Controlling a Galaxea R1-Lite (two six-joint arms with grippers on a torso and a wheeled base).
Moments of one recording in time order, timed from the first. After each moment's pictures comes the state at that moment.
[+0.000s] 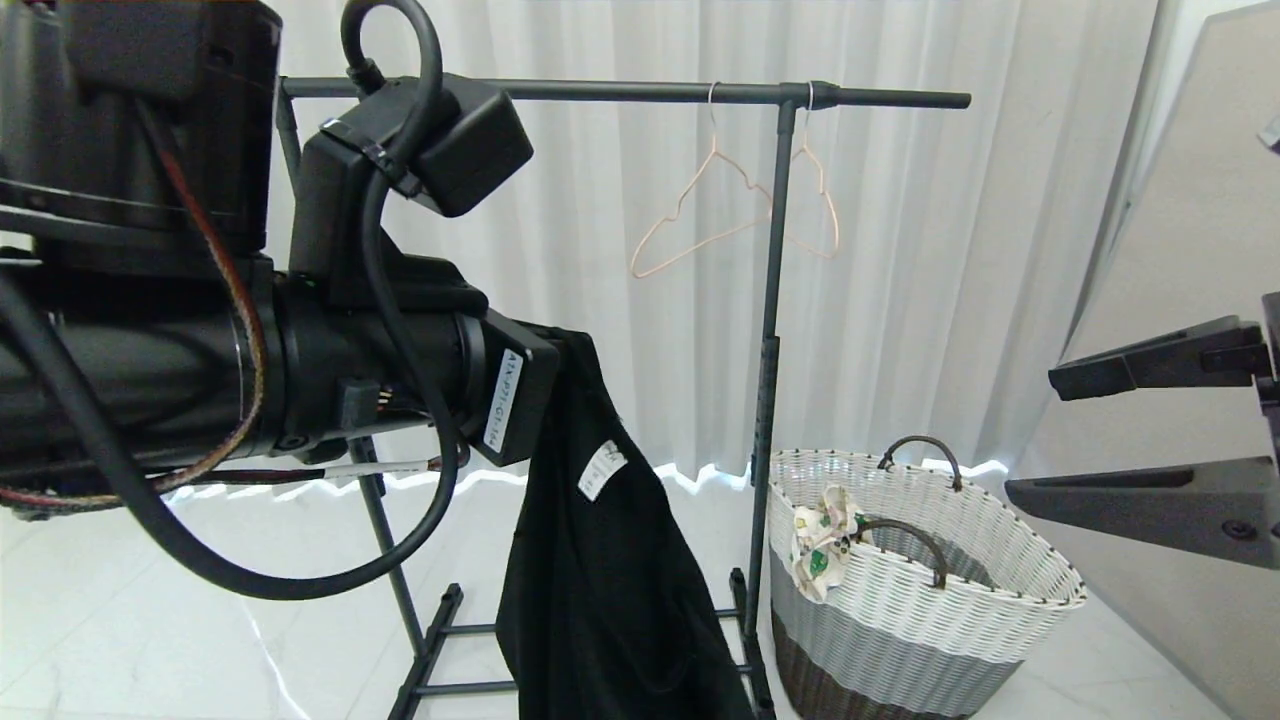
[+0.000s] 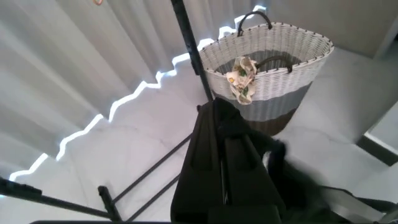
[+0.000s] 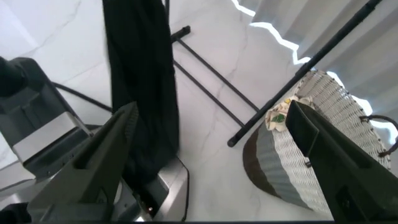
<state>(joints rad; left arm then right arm) -0.73 1.45 -1.24 0.19 0.10 0.15 0.83 1.25 -1.35 0.61 0.06 -0.03</state>
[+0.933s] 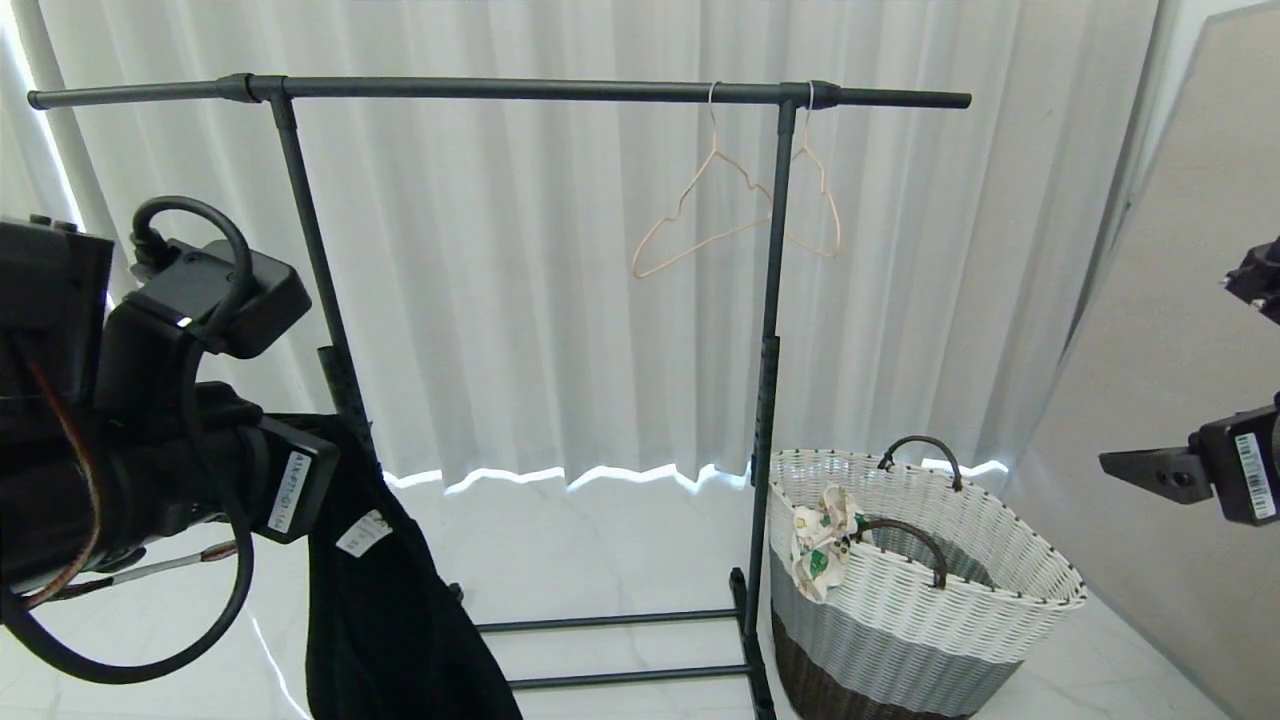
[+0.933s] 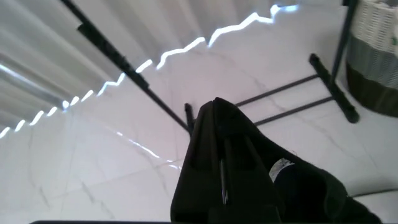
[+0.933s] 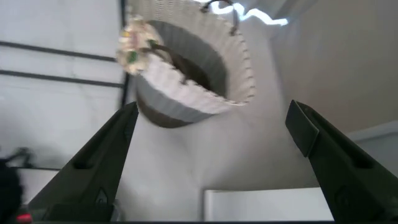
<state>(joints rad) -0.43 1.26 -0.91 0.18 0.36 0.22 0.48 1.23 -1.09 0.49 -0.39 0.07</state>
